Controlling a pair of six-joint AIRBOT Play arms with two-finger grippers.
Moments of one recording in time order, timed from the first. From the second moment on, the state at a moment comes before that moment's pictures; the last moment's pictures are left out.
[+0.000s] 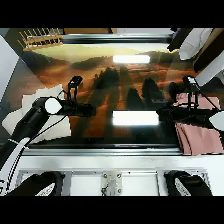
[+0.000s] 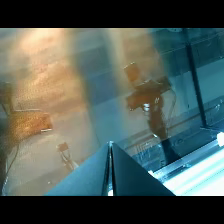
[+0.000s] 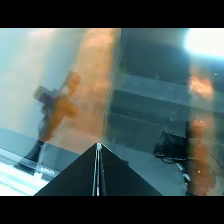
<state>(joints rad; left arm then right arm) -0.36 -1.11 0.95 1.12 -0.93 -1.53 0.04 -0.75 0.85 -1.06 1.09 1.38</state>
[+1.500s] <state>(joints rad) 0.05 -1.14 0.74 1.72 -0.93 -1.63 0.04 -0.75 0.85 -1.06 1.09 1.38</state>
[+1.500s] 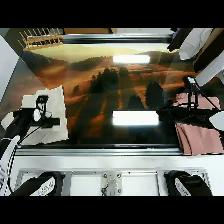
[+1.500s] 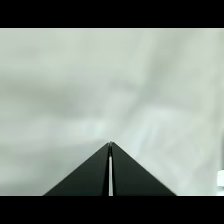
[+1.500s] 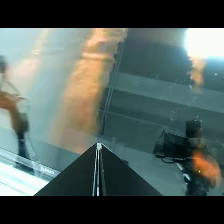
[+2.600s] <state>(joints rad) 0.31 -1.13 1.03 1.60 -1.04 -1.68 0.04 -0.75 0.85 -1.06 1.09 1.38</state>
